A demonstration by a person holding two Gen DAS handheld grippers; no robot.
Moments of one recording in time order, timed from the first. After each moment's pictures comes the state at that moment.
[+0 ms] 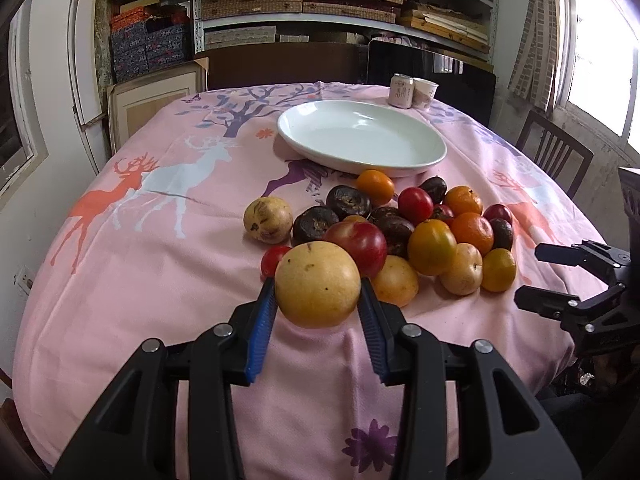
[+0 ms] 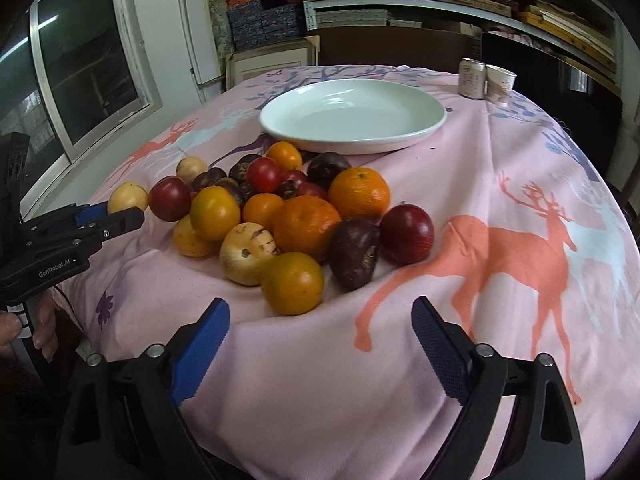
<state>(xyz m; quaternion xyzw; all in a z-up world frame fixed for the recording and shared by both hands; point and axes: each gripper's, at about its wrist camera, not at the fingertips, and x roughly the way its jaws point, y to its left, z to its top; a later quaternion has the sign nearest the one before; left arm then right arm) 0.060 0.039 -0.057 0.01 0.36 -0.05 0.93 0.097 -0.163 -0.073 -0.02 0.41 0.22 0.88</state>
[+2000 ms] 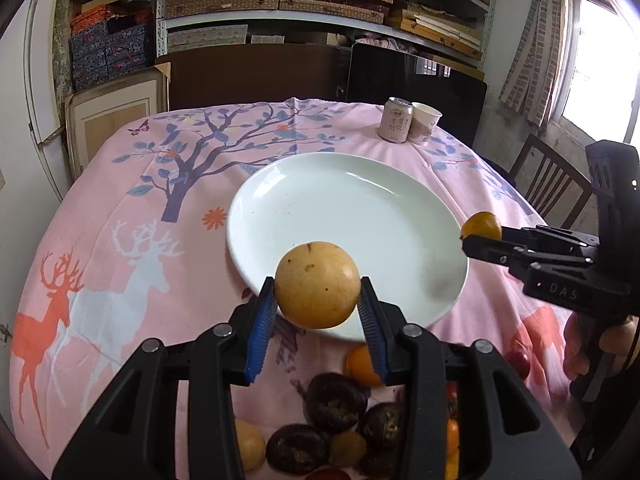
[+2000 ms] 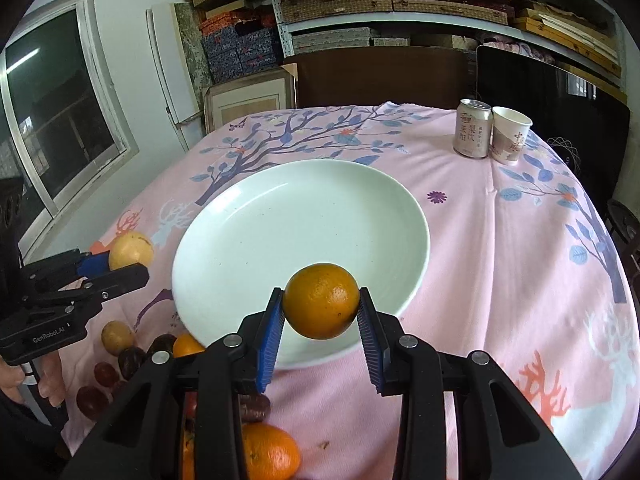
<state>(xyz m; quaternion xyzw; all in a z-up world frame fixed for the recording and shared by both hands) 0.258 0.015 -0.017 0.00 0.38 -0.10 0.92 0.291 -0.167 -0.031 0.00 0.38 0.20 0.90</state>
